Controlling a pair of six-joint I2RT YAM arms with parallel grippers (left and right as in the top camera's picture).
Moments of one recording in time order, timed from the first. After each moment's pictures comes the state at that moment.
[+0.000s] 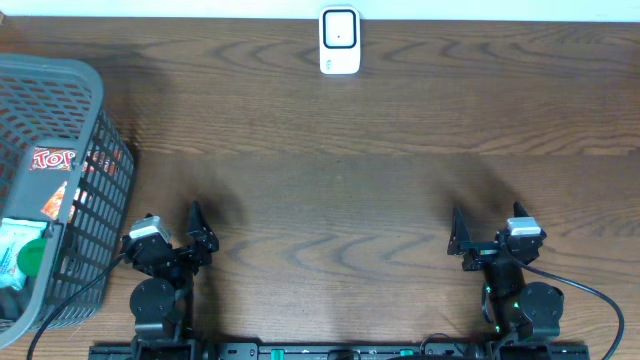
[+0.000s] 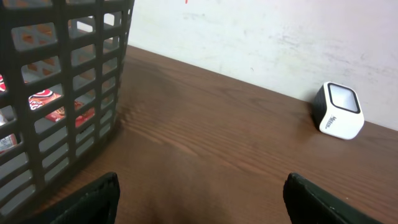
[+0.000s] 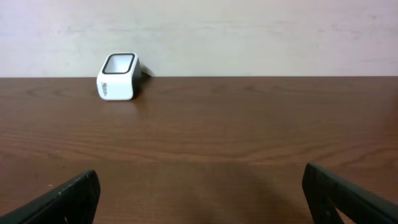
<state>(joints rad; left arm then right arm) 0.01 0.01 0.06 -0.21 -0.13 -0.27 0.02 0.01 0.05 -0.15 -0.06 0.04</state>
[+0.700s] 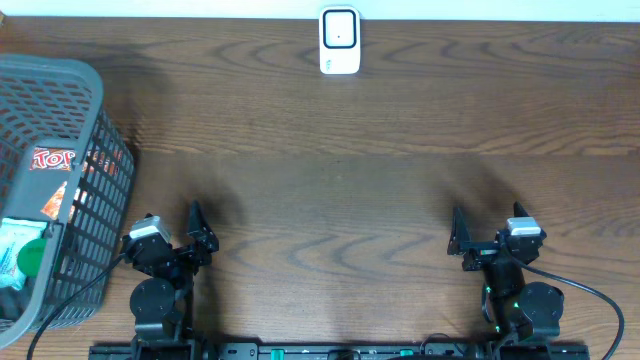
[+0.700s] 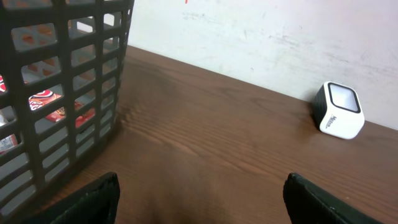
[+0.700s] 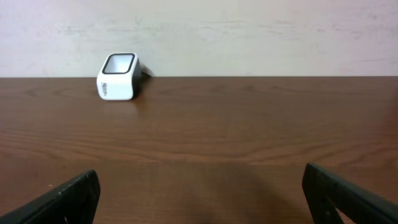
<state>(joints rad) 0.01 0.01 0.06 -0.21 -0.13 -0.27 0.02 0.01 0.05 -0.15 -0.06 0.04</state>
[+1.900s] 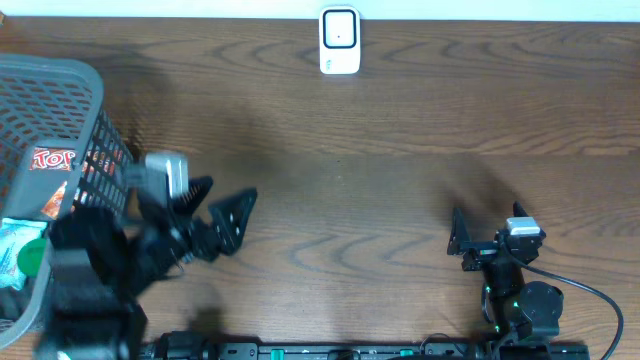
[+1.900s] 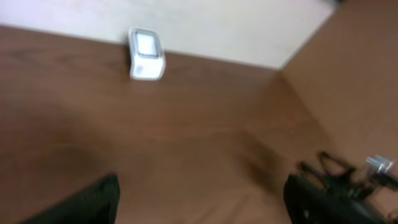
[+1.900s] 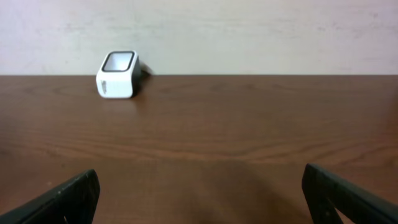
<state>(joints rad) 0.01 0.72 1.07 -0.82 0.64 -0.25 0.02 0.01 0.04 -0.15 -0.06 0.04</state>
